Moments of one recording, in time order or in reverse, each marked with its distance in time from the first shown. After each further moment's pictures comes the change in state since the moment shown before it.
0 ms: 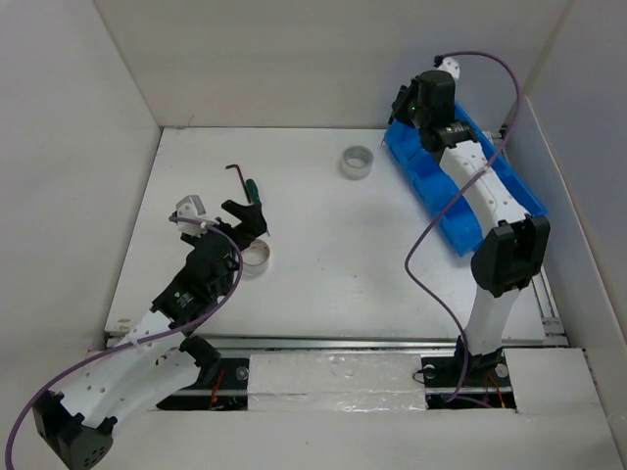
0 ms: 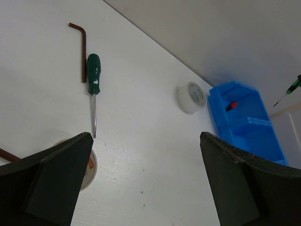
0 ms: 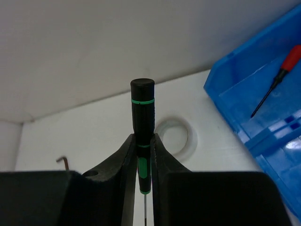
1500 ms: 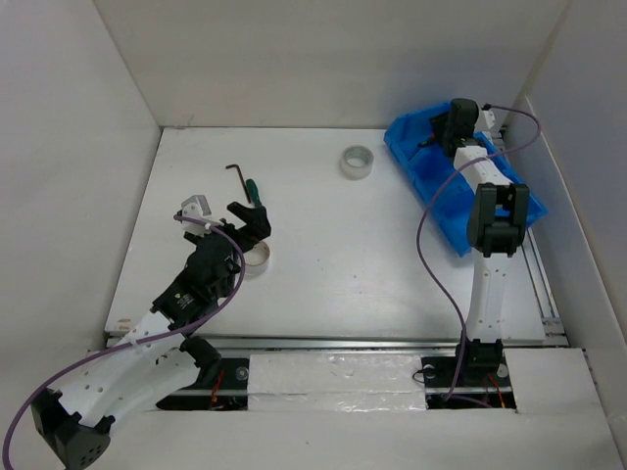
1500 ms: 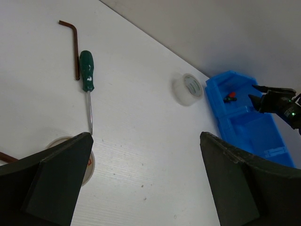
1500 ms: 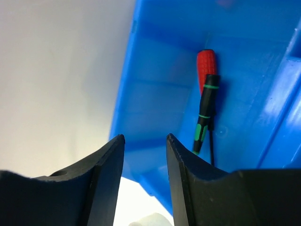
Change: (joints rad) left arm -0.031 -0.002 0.000 0.004 0.016 0.042; right arm -0.312 0.458 0.102 0.270 0.039 0.545
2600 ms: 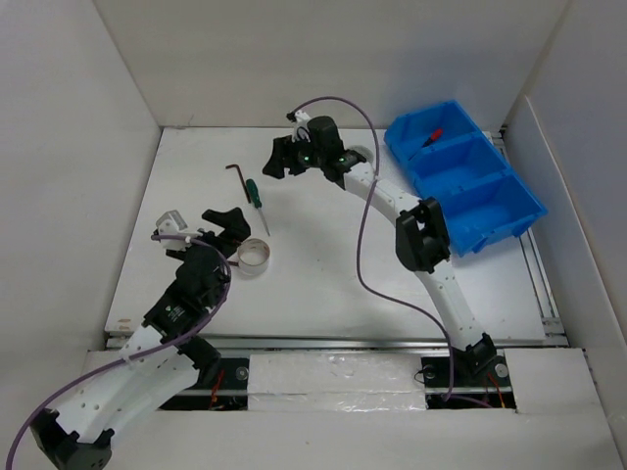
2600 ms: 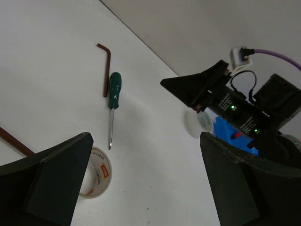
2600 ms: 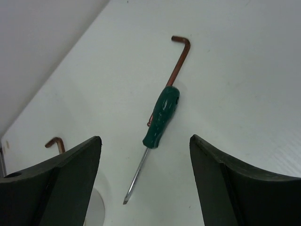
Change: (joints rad) left arm 0.045 -0.104 -0.061 -0.027 -0.154 -0.084; right arm 0.620 0.149 0.310 -0.119 -0.666 -0.732
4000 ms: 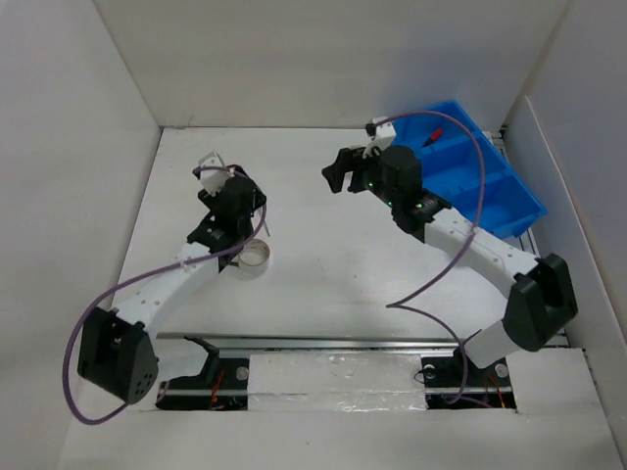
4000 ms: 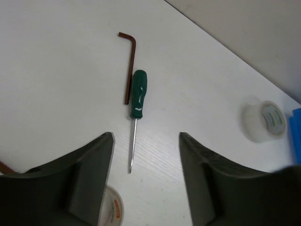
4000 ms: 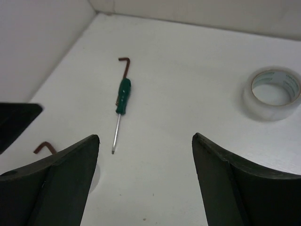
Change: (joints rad) left arm 0.170 0.604 0.292 0.032 0.141 0.116; right arm 0.020 -0.939 -1.062 0.272 0.458 -0.025
